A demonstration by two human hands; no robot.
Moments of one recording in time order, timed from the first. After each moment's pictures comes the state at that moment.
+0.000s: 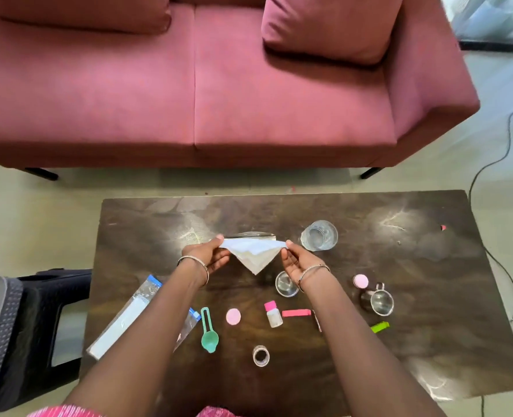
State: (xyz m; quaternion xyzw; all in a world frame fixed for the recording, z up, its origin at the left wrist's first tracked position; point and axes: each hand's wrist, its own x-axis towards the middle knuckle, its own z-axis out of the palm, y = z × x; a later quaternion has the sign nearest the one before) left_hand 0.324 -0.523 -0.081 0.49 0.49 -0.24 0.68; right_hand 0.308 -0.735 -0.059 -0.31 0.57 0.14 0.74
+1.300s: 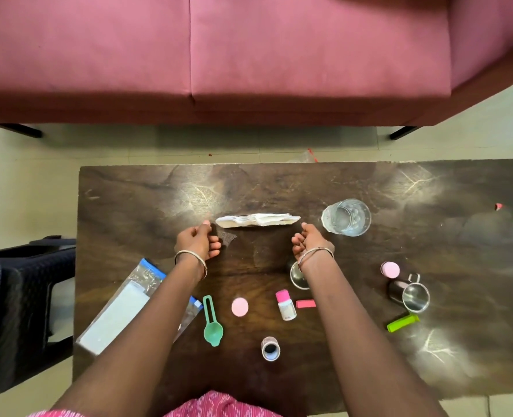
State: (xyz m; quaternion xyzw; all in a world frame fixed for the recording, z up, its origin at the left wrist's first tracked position) left_hand 0.325 -0.511 -0.179 0.60 0.51 -0.20 0.58; right_hand 0.334 -0.730 -0.181 -0.42 0.65 0.12 0.62
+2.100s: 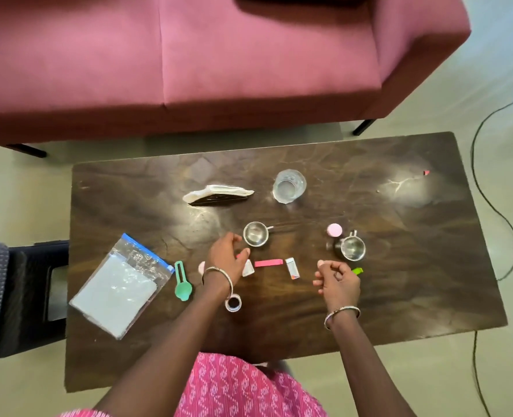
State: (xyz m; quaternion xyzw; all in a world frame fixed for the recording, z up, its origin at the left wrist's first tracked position) left_hand 0.192 -0.642 -0.107 0.90 0.11 -0.21 0.36; right_hand 0.125 -0.862 -0.075 -0.65 0.51 0.03 0.57
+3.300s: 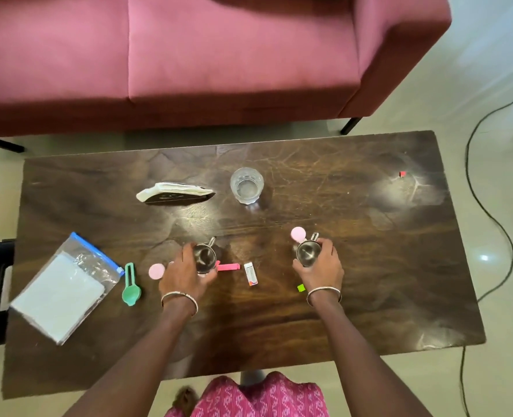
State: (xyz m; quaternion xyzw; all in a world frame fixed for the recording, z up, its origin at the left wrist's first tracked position) left_hand 0.161 -0.702 -0.125 0.96 0.15 -0.18 0.18; right_hand 0.157 -0.974 -0.136 -0.90 0.30 0.10 0.29
